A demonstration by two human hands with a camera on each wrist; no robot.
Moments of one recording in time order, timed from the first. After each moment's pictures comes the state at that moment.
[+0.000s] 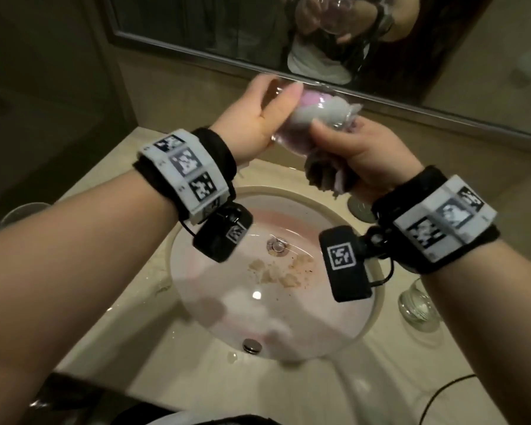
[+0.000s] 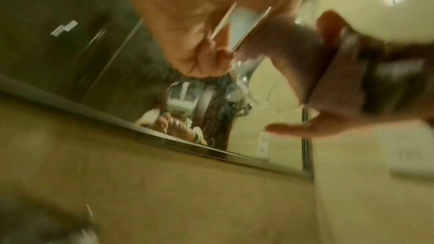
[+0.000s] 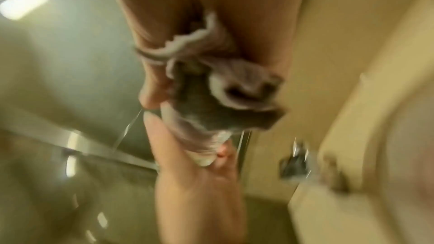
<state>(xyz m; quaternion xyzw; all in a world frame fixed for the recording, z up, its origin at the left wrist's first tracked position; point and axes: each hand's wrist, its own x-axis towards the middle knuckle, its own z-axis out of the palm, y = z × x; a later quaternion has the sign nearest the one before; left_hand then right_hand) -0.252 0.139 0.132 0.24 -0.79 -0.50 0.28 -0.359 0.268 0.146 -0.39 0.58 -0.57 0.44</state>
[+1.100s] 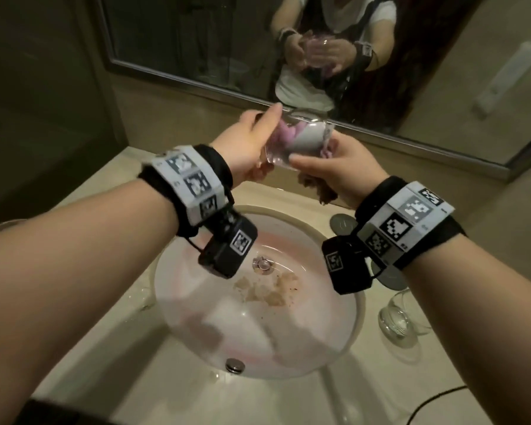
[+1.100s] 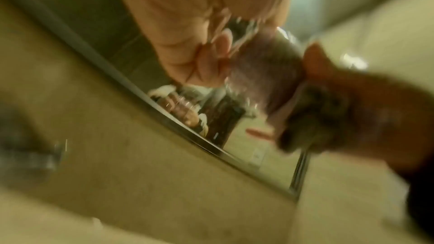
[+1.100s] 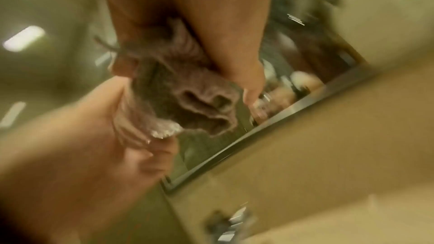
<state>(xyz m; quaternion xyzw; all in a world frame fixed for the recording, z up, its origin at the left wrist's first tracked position) -0.267 0.149 0.140 0.29 -0.67 -0.63 0.24 -0.376 0.265 0.153 -0.49 0.68 -0.48 0.27</state>
